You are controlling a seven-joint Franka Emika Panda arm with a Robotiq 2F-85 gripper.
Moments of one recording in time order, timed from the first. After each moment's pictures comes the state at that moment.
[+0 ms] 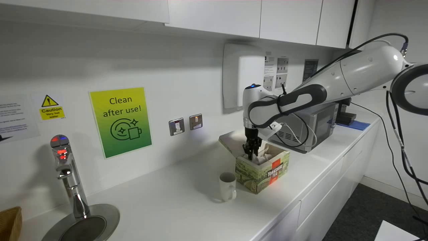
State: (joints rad) arm 0.08 0.28 0.04 -1.79 -0.13 2.08 0.06
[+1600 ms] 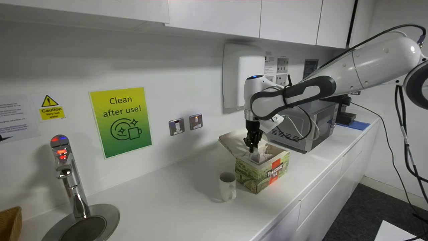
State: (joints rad) arm 0.09 0.21 0.04 -1.78 -0.15 2.04 0.06
